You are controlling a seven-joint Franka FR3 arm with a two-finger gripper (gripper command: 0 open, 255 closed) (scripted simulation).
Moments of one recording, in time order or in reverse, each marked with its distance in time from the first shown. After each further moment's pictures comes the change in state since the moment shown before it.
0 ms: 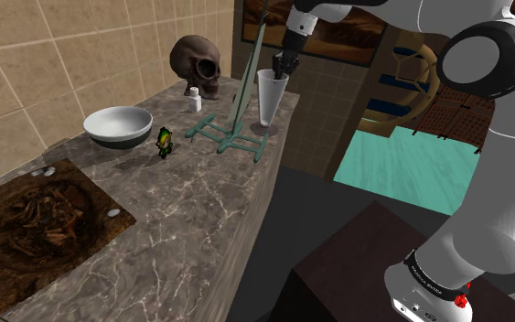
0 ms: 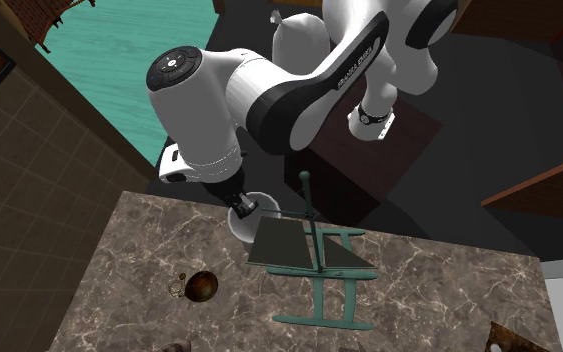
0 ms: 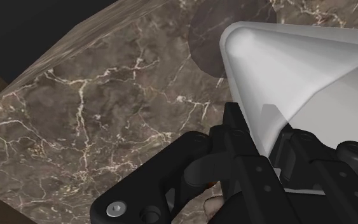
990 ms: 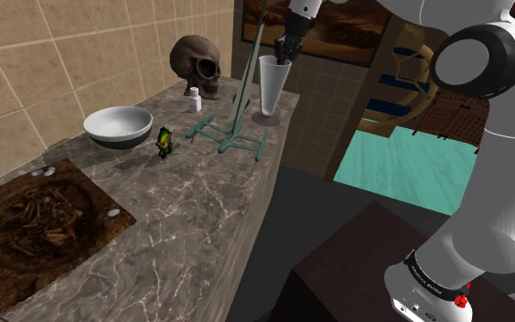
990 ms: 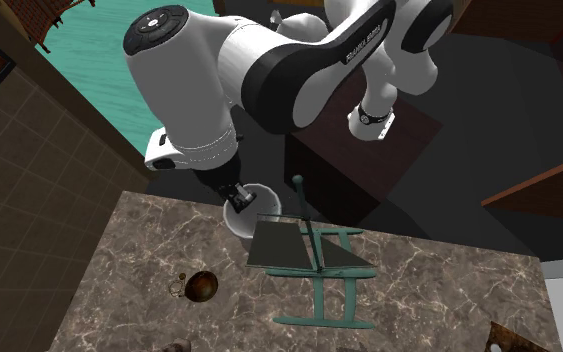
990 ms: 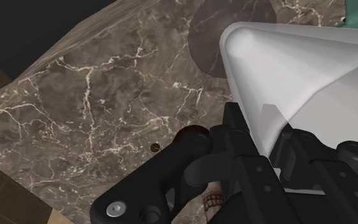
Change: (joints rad) arm -0.009 0.030 0.000 0.164 0.000 -0.132 0.024
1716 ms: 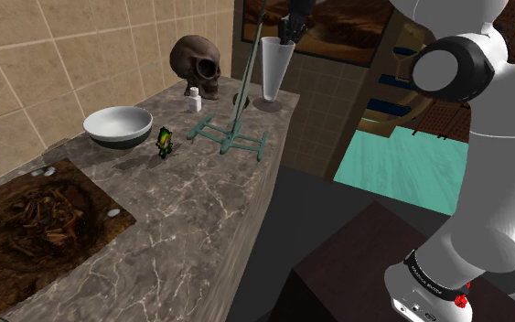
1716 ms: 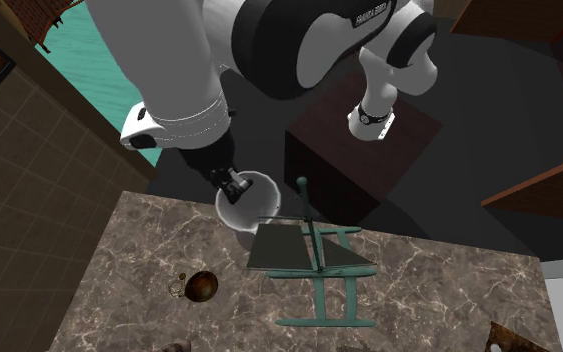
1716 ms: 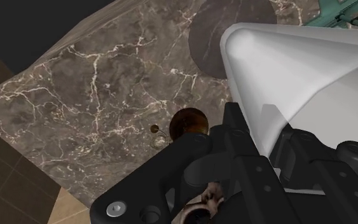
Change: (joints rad) arm -0.026 0.107 0.004 0.318 0.013 -0.208 0.036
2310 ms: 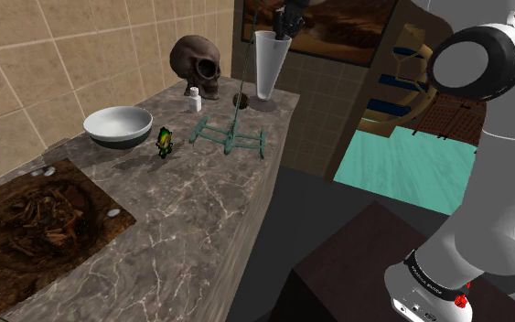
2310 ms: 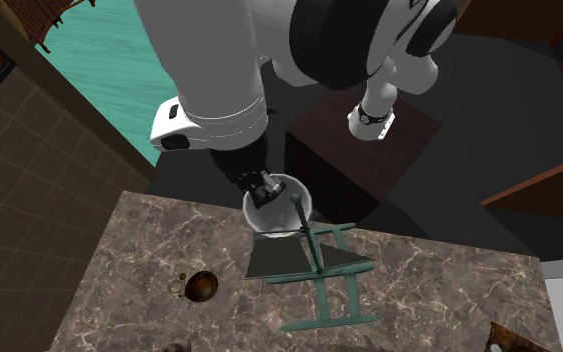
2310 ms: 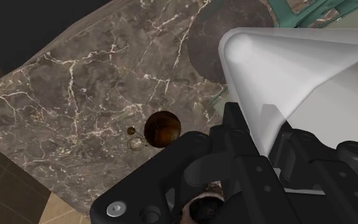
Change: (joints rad) arm 0.074 -0.095 0.007 -0.090 -0.018 0.008 0.071
